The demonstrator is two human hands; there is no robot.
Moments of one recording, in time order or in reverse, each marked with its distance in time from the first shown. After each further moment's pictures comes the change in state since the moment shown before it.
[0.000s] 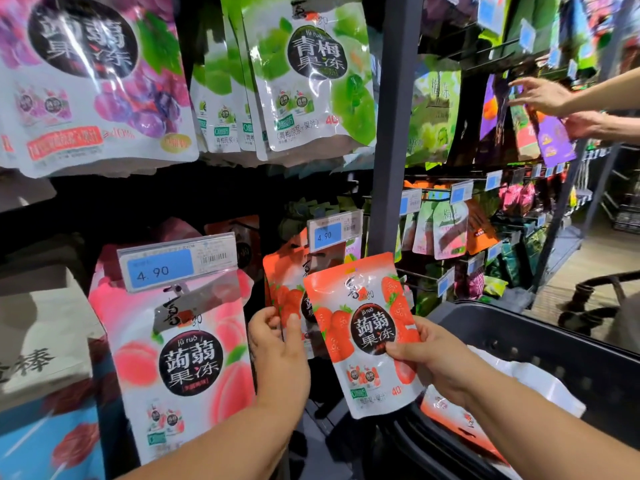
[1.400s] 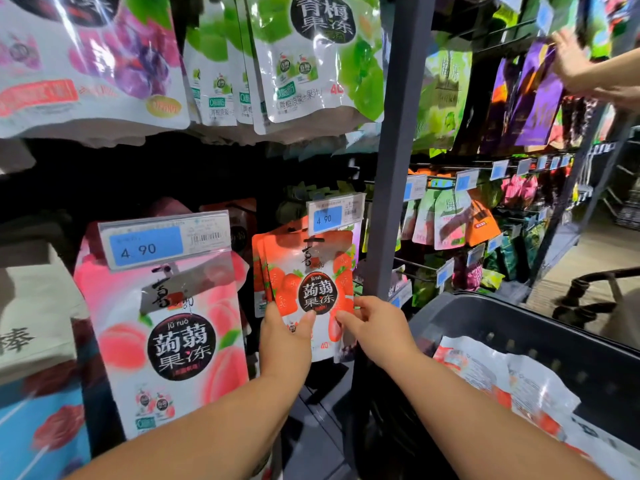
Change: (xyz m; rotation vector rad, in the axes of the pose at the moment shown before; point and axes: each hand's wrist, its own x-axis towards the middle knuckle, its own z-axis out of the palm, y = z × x) left_hand 0.013 -0.021 0.019 0.174 -0.101 -0.111; right_hand 0.056 0.017 0.051 -0.836 0.425 -0.118
